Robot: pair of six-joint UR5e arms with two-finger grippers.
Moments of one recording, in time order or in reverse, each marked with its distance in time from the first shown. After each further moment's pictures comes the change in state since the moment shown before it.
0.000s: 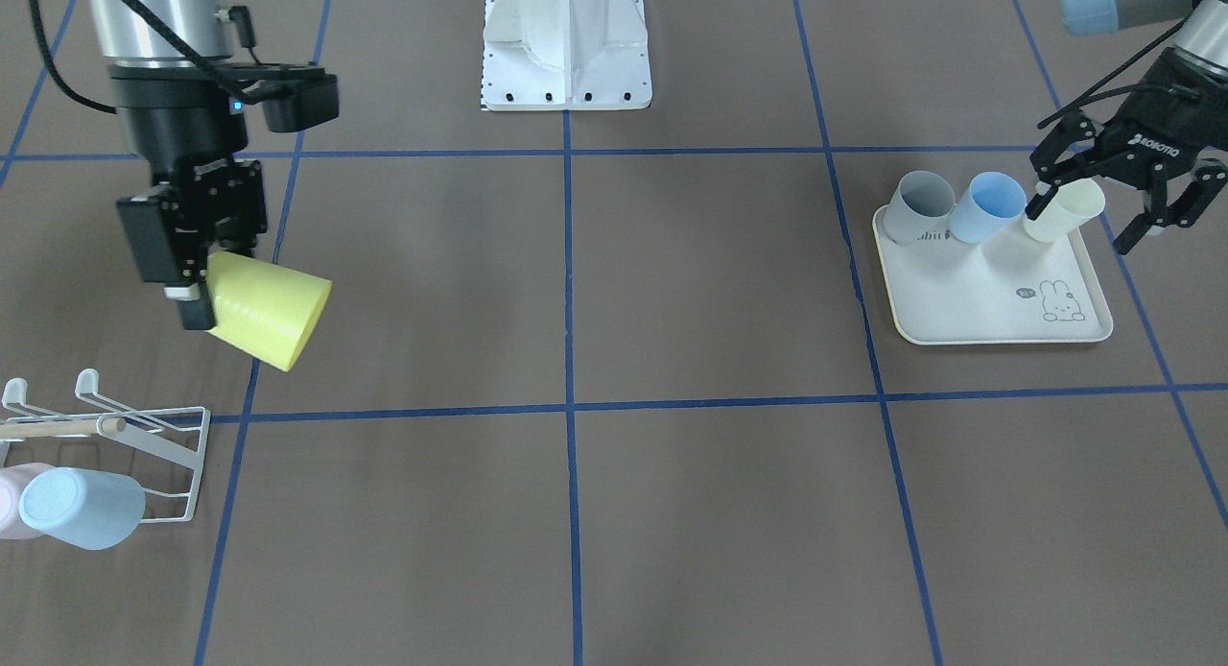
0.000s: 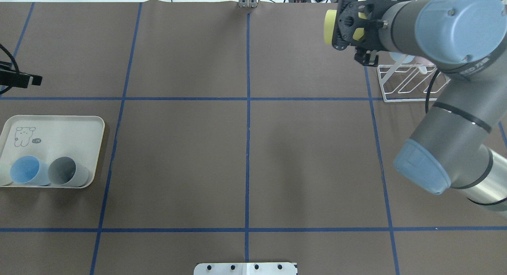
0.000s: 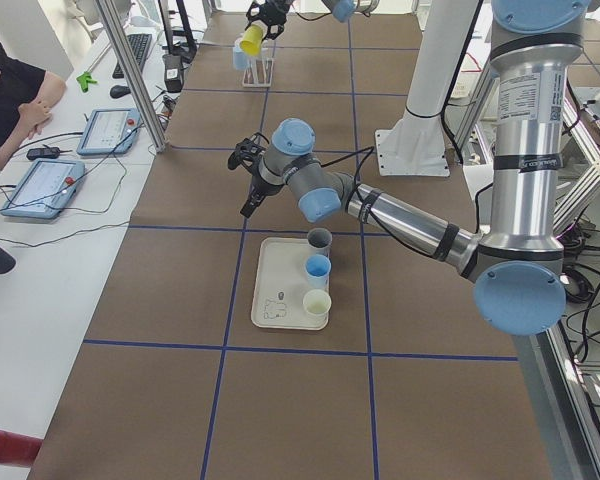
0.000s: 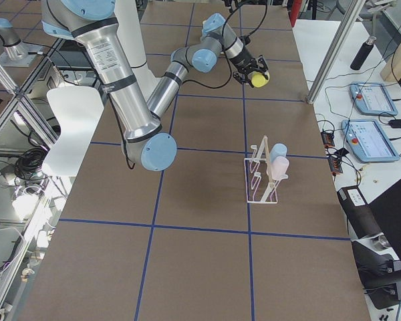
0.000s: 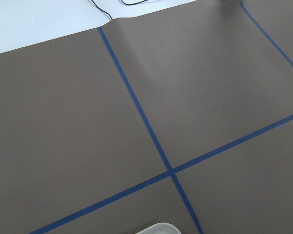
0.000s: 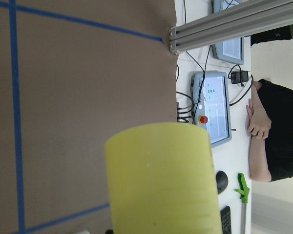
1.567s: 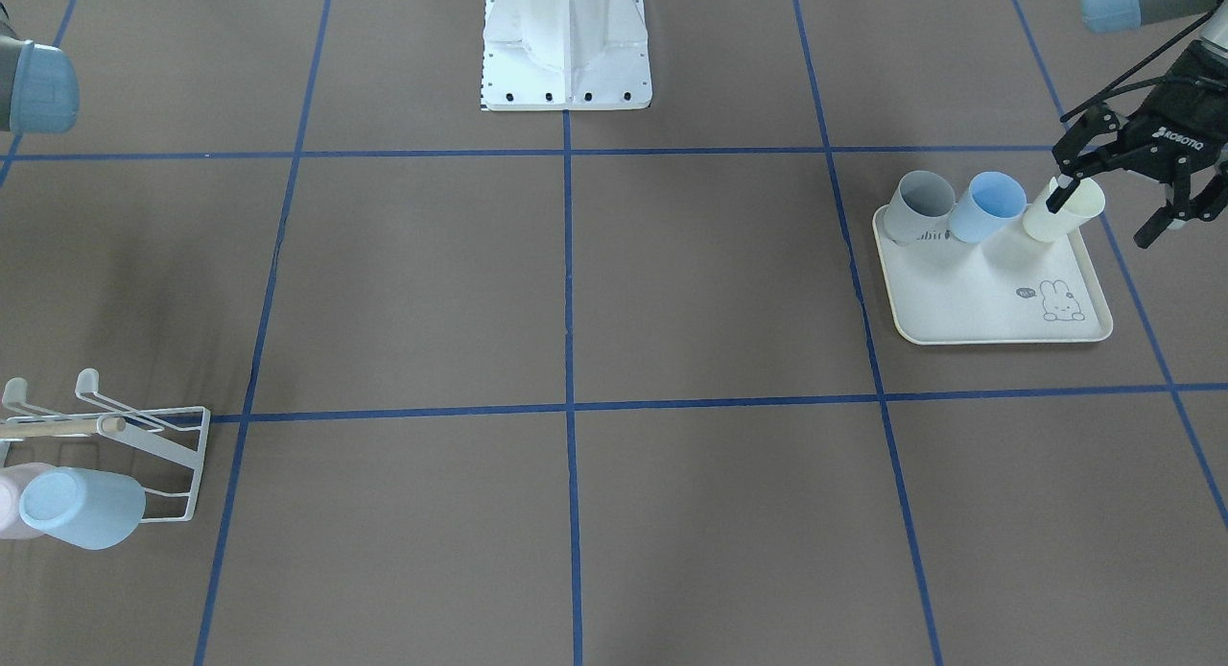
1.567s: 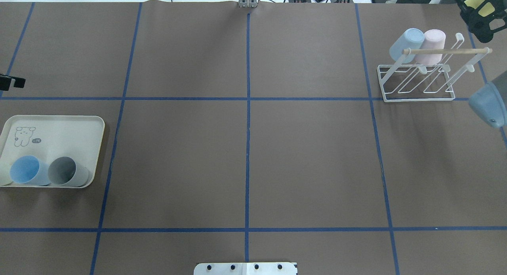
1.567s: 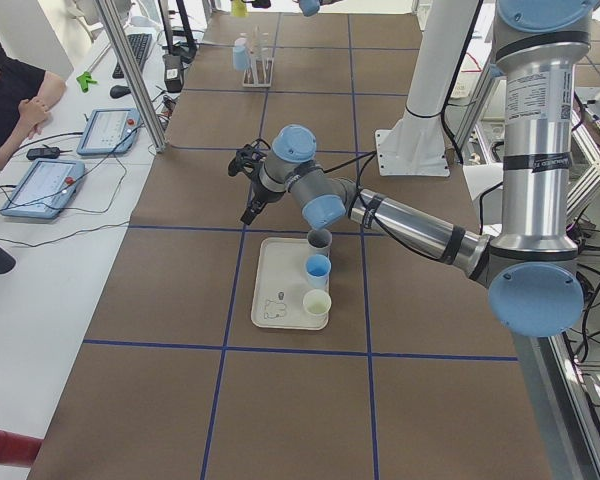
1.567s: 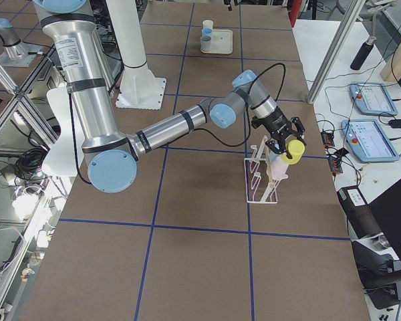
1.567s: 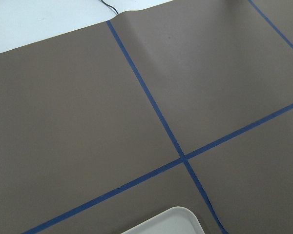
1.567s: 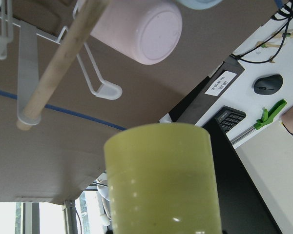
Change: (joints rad) left arm -0.019 0.018 0.007 -0.010 -0.018 0.022; right arm 0.290 -0.212 -0.330 0.314 -0.078 -0.891
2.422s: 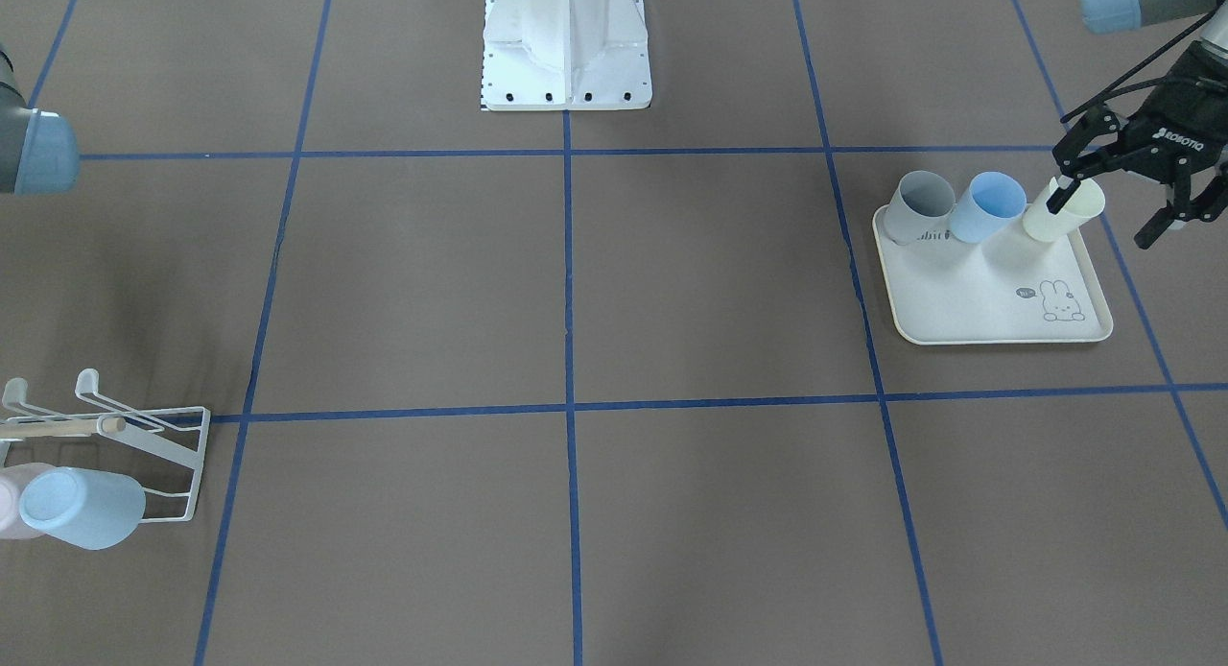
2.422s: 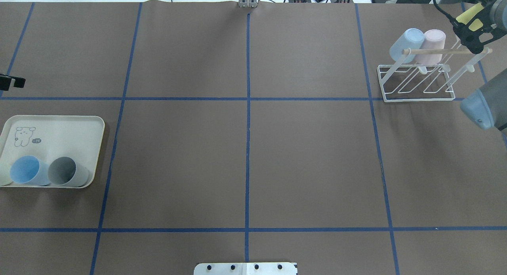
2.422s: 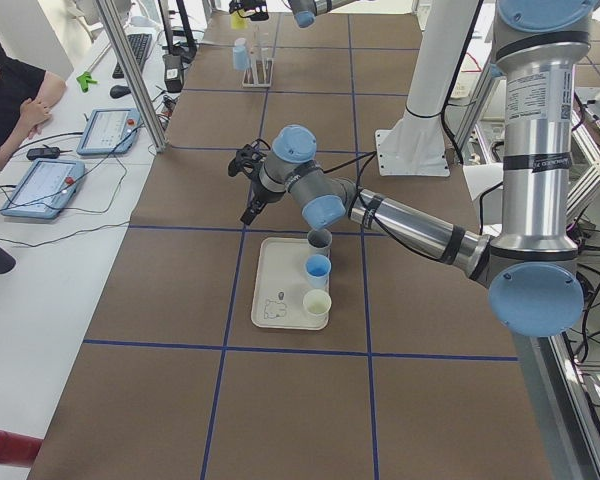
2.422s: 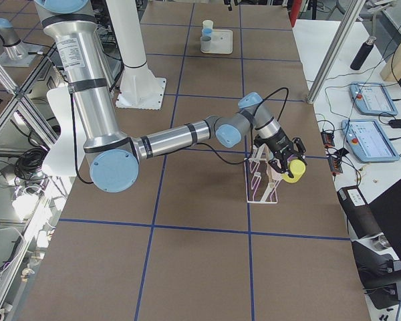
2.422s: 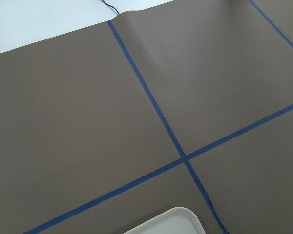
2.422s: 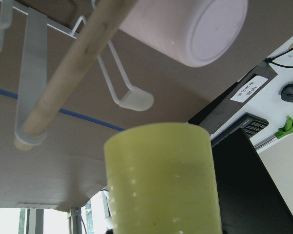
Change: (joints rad) left arm 0.000 0.000 0.000 -0.002 0.002 0.000; right arm -0.022 0.008 -0.179 0.155 -0.008 -0.015
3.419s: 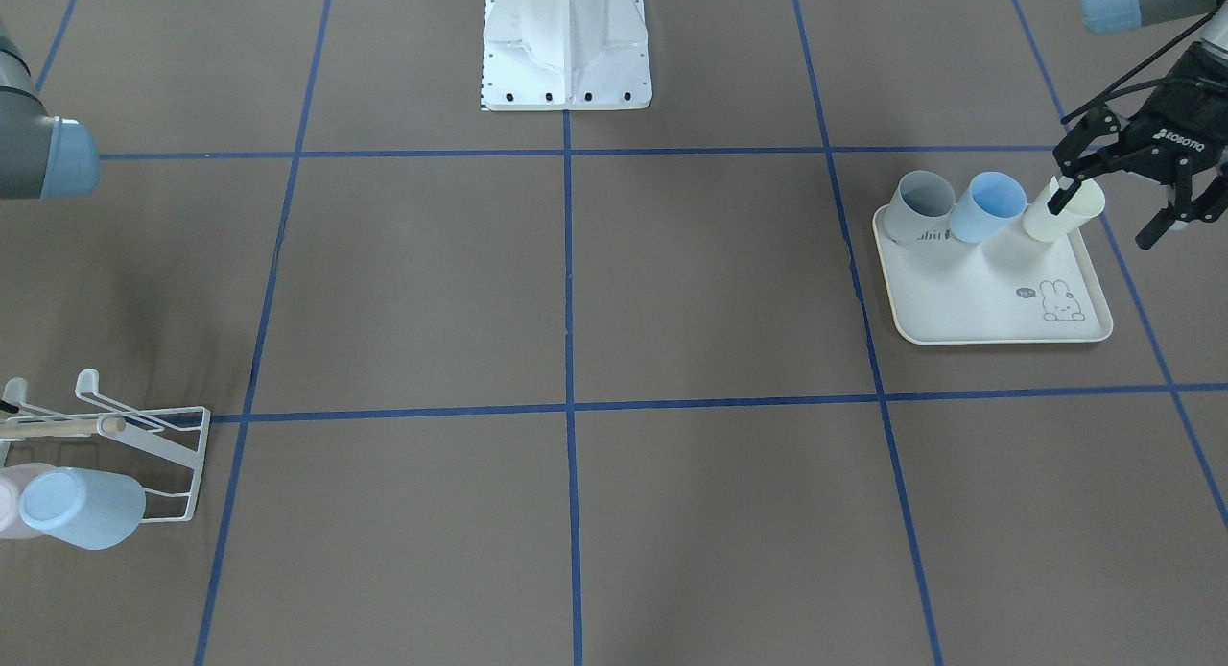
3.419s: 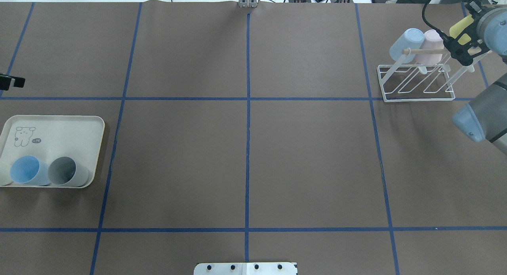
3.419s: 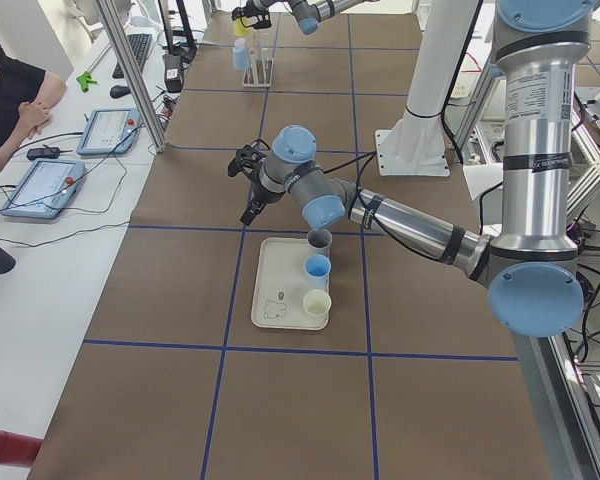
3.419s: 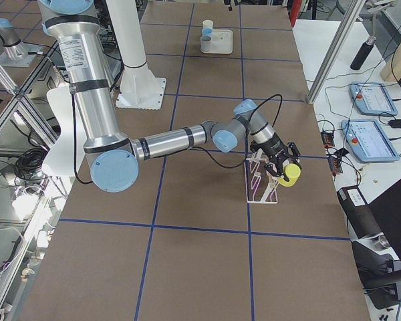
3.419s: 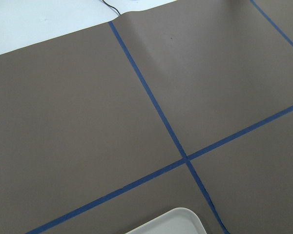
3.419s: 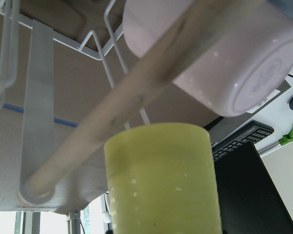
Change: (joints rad) left arm 0.000 0.000 0.002 0.000 0.004 0.000; right arm -0.057 -0.020 -0.019 0.017 -0.080 0.012
